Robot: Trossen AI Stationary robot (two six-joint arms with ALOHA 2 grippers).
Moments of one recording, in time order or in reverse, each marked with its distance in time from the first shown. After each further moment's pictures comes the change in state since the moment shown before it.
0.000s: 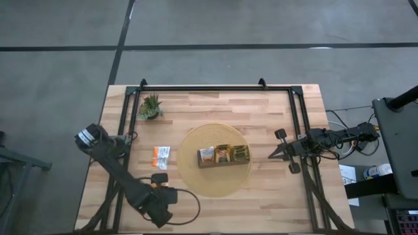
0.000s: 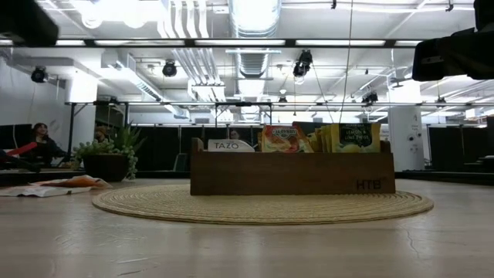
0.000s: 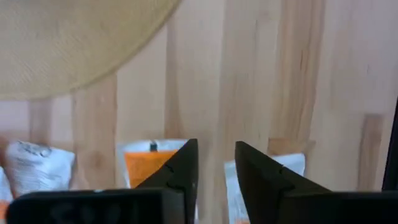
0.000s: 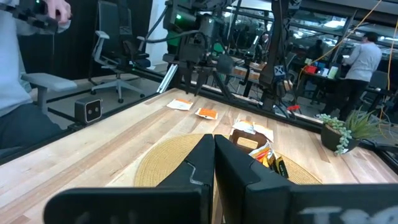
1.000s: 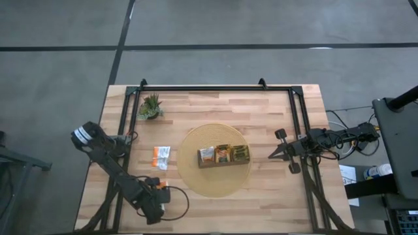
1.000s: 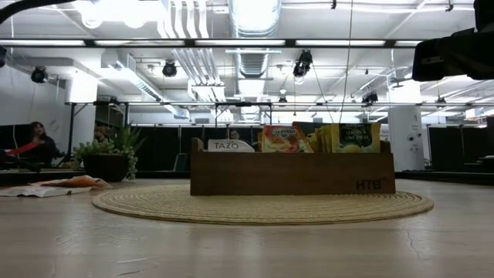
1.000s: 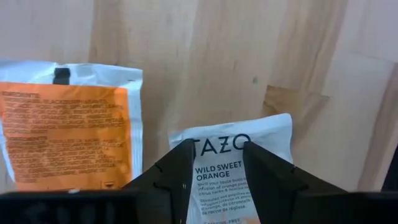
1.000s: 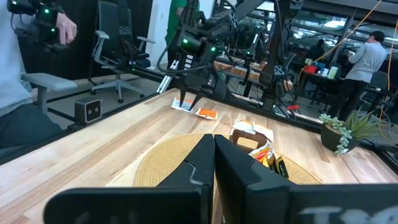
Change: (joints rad) left arm -0.062 0.000 -0.349 0.388 0.182 -0.215; right arm 0.000 0.000 0.000 0.000 0.000 0.000
